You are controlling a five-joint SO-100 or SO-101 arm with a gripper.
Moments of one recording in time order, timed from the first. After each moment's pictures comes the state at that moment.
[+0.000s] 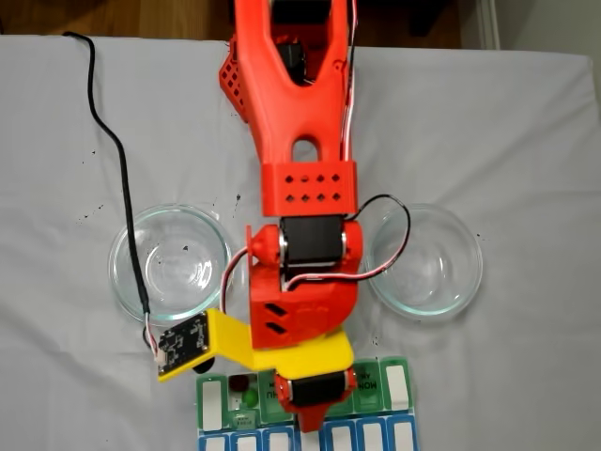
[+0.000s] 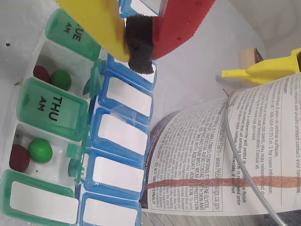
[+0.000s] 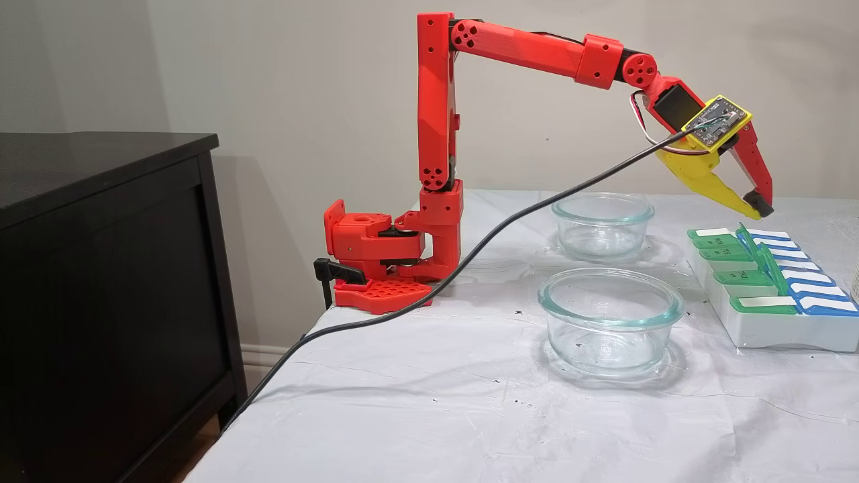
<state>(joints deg) -3.0 110.0 107.0 27.8 -11.1</state>
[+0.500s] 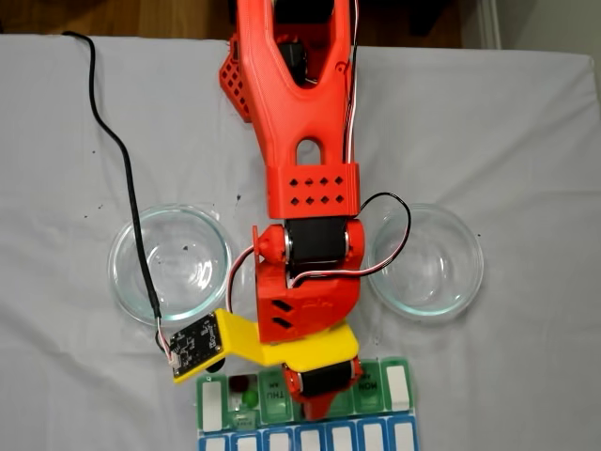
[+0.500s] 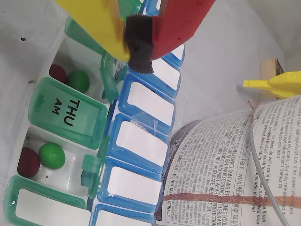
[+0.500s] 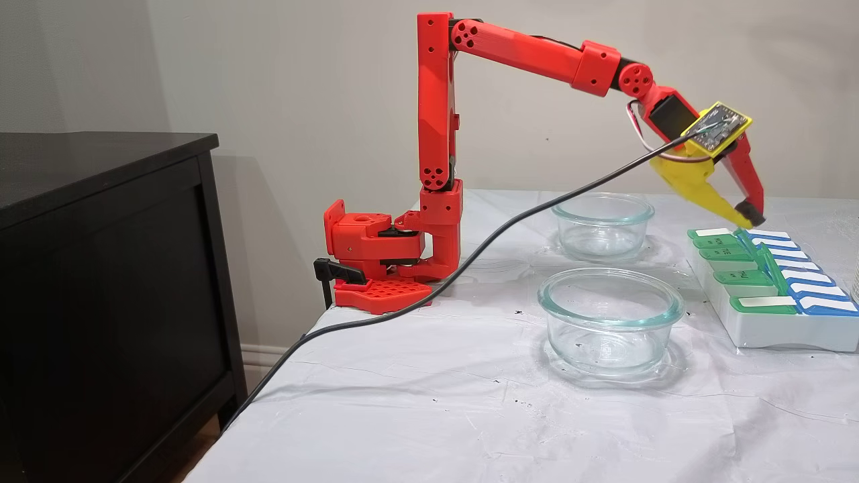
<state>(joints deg) -4.5 110.0 112.3 24.1 -14.2</state>
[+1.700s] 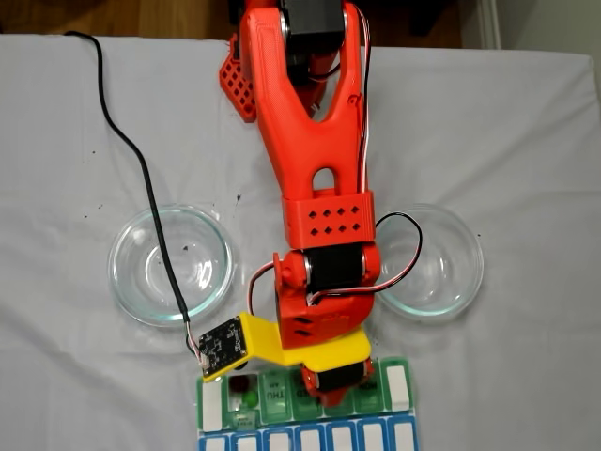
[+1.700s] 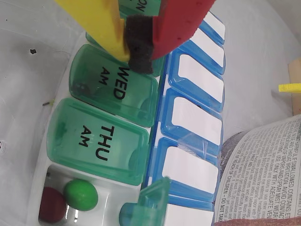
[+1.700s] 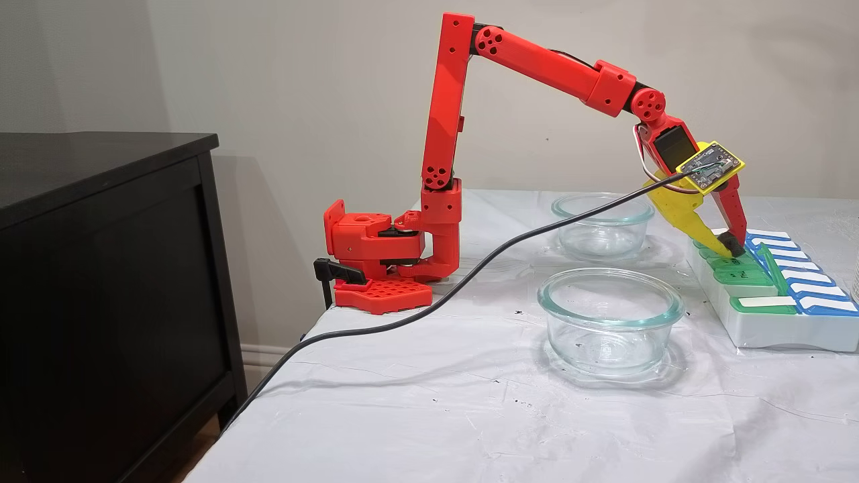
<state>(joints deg) -6.2 99.9 108.7 31.7 -10.0</state>
